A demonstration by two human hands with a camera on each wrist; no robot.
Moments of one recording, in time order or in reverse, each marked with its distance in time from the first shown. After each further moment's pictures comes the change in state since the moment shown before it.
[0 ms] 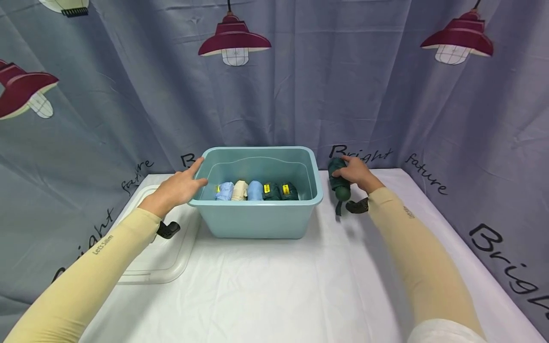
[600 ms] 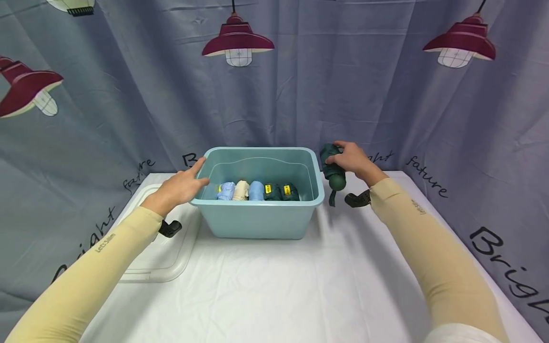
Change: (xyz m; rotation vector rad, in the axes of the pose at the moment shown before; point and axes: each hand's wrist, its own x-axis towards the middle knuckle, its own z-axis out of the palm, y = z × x) left_hand 0.001 -0.002 0.000 -0.011 0.006 0.003; right_hand -0.023 -0.061 -0.015 -0.025 0.008 -0.111
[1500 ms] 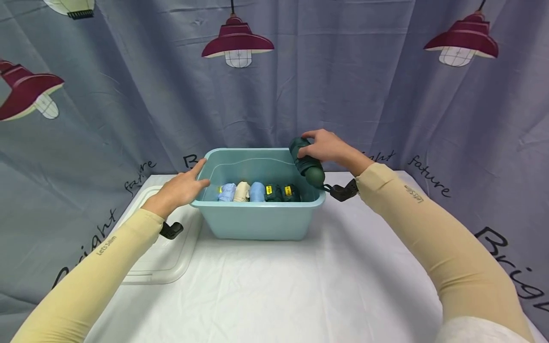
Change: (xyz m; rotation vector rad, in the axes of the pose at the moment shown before) left_hand 0.000 0.002 0.003 -0.010 0.003 -0.014; right_hand -0.025 -0.093 0.010 -0.206 -0.144 -0.116
